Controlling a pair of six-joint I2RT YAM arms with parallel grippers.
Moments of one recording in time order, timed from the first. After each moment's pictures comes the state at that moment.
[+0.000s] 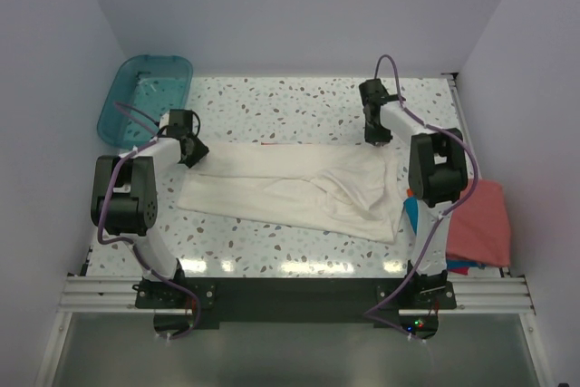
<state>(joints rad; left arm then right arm) -0.02 1.78 1.02 -0.22 -0.16 -0.76 0.21 2.11 1.62 -0.69 0.40 0.30</state>
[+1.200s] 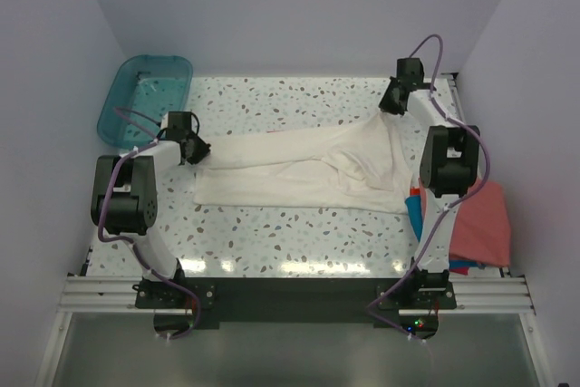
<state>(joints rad) -0.01 1.78 0.98 -0.10 -0.06 -0.81 0.02 2.18 1.81 -0.46 0.06 0.45</state>
